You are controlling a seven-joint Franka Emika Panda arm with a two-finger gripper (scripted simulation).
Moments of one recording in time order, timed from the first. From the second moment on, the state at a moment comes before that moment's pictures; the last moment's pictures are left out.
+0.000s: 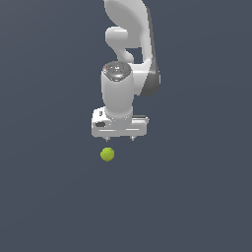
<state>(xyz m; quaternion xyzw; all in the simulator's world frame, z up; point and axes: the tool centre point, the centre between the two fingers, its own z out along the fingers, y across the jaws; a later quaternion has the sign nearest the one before) 0.020 -0.025 0.166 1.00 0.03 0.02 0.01</state>
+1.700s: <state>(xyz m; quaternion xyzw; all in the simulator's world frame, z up) 0.021 -0.089 0.042 1.00 0.06 0.00 0.00</state>
